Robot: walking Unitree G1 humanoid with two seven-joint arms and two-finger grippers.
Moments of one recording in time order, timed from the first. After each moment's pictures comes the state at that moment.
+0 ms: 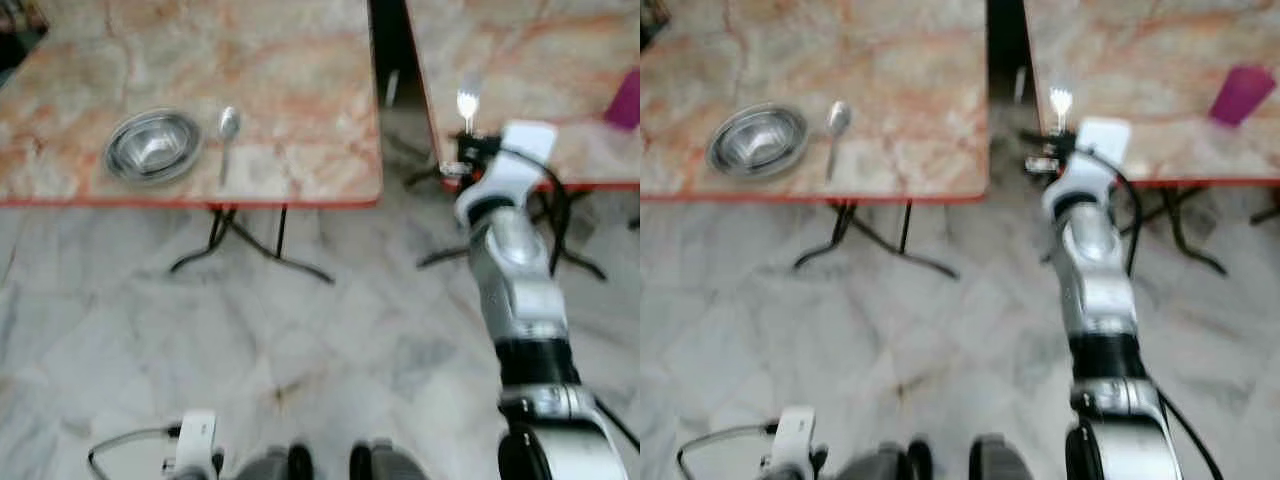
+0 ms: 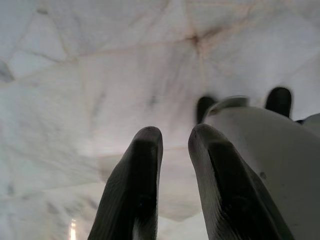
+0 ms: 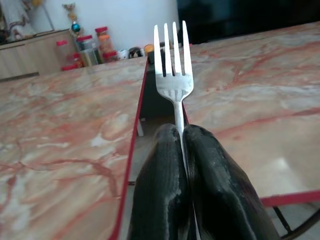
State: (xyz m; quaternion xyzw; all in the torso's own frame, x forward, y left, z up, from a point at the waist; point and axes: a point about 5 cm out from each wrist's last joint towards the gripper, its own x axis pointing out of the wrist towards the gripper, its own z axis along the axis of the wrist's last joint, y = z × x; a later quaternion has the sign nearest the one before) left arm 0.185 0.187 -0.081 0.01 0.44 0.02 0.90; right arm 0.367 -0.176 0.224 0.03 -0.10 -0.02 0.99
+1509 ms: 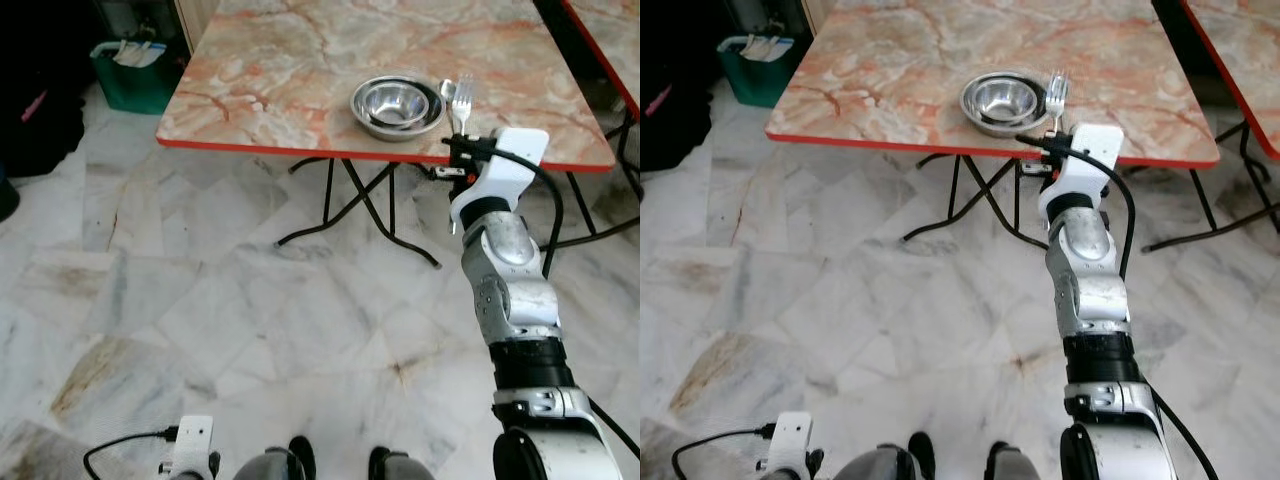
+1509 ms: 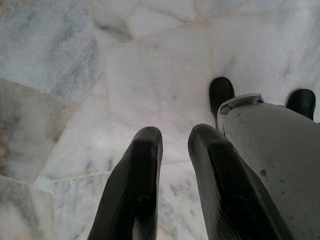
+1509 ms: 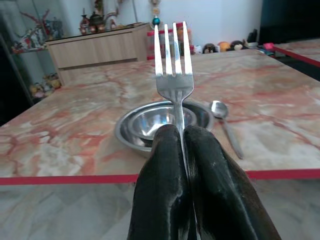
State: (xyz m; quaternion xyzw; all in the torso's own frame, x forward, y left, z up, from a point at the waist) left arm 0.182 0.191 -0.082 0.02 0.43 0.03 0.90; right arm 0.368 -0.161 0.226 0.04 -0.11 0.01 0.99
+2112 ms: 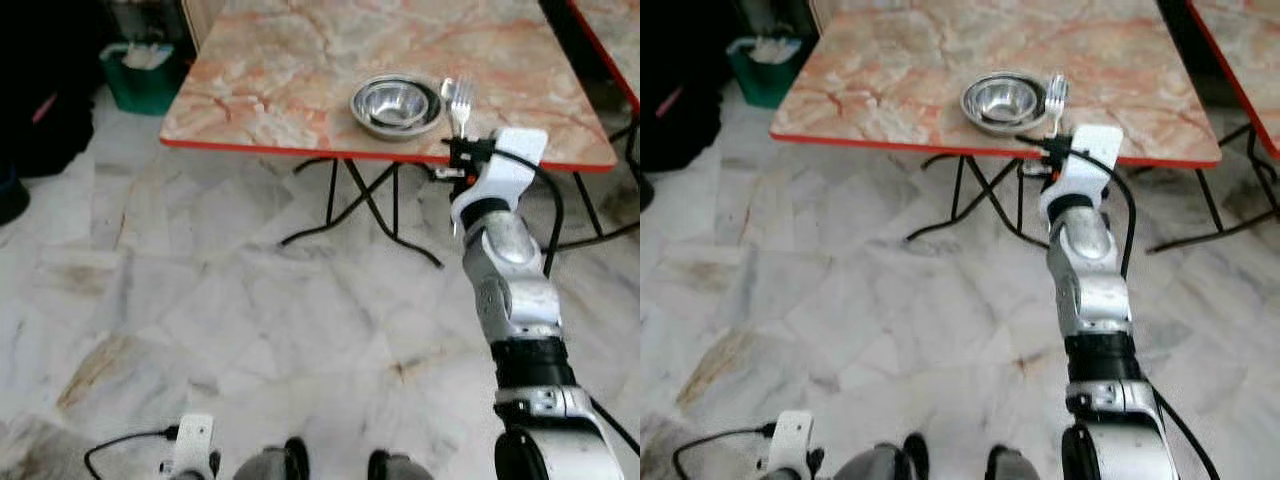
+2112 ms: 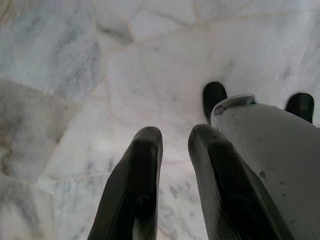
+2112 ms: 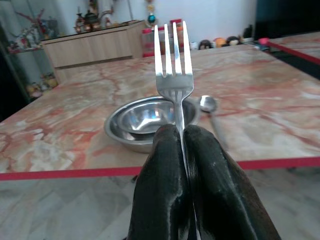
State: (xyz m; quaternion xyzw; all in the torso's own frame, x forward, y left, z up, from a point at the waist) left arm 0.184 0.191 -0.081 0.02 0.43 0.03 0.90; right arm 0.369 -0.162 0.224 0.04 -0.09 0.01 0.99
